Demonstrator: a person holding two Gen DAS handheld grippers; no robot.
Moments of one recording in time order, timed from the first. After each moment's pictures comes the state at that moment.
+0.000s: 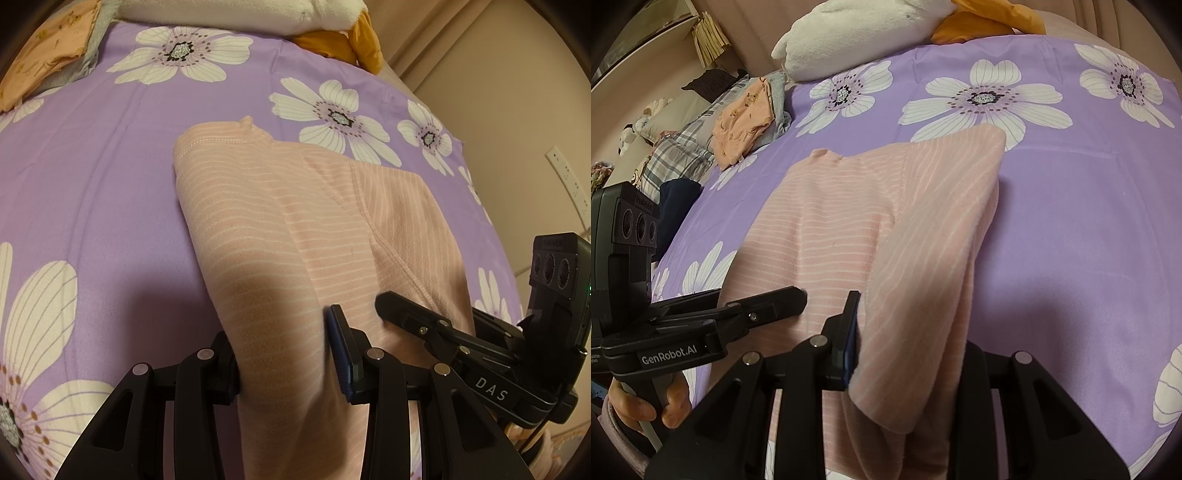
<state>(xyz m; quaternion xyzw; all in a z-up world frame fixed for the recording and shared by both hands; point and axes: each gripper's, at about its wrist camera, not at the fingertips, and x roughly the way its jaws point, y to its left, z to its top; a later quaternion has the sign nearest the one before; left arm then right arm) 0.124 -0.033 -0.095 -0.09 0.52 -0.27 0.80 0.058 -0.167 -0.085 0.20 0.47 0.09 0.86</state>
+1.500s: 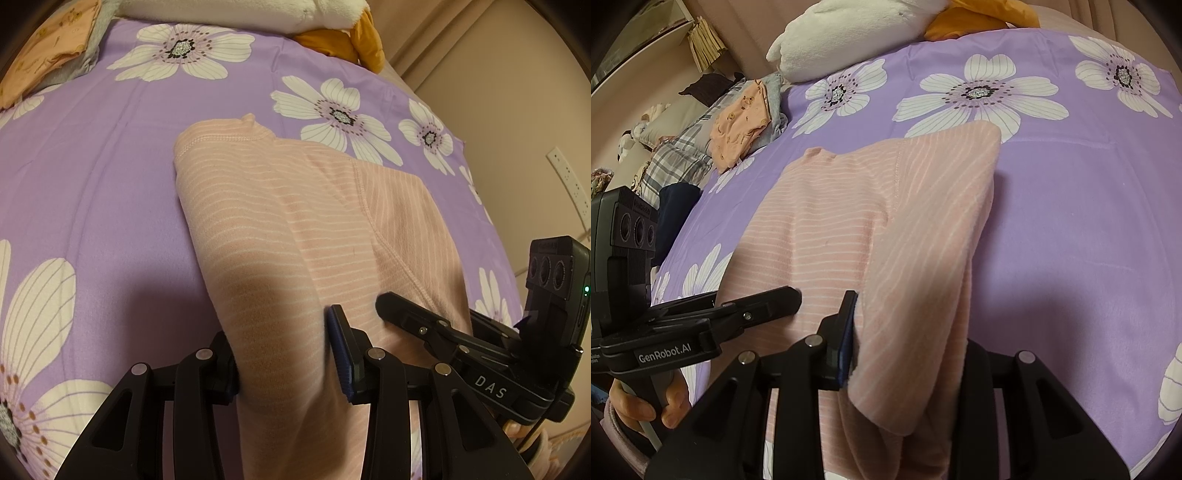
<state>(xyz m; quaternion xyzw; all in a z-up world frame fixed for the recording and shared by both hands) 0.123 -0.032 -0.098 -0.09 0.53 -0.27 0.80 0.058 -0.174 -0.091 0.21 0.47 0.09 0.85</state>
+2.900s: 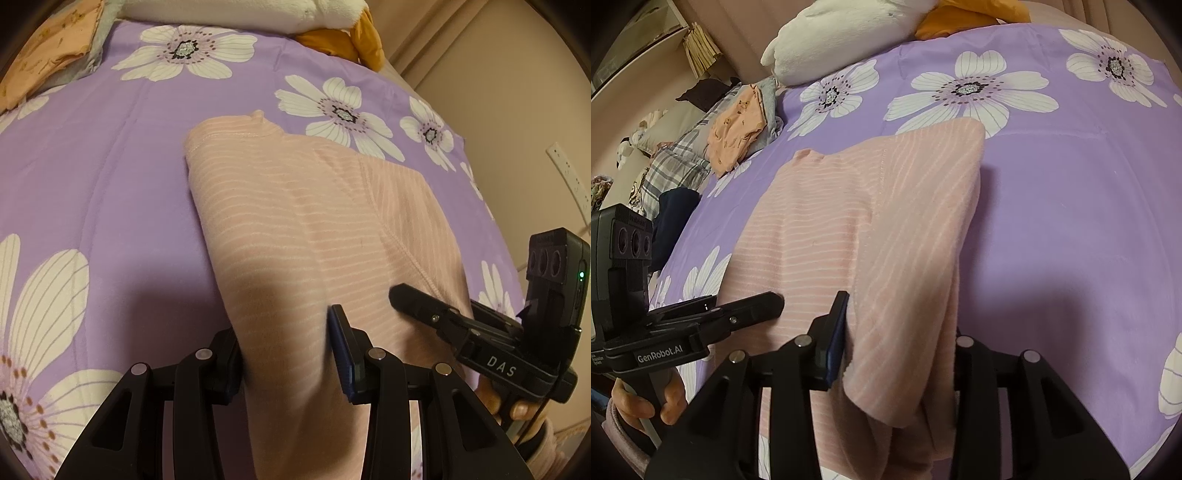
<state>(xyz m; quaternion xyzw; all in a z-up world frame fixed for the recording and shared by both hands) 0.116 -0.023 -0.100 -0.08 0.52 -0.27 0.80 0.054 -0.183 -0.095 0.22 0.47 0.09 0.85</state>
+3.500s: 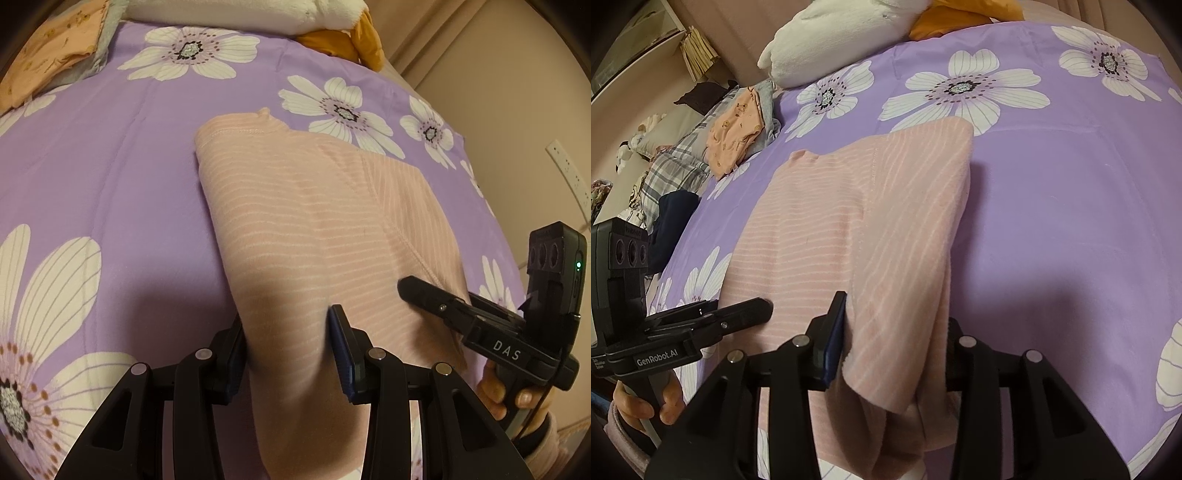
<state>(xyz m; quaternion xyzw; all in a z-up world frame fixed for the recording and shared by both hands) 0.109 -0.019 -0.097 -0.07 0.52 -0.26 0.81 0.046 -0.188 -0.095 0.23 0.47 0.08 0.85</state>
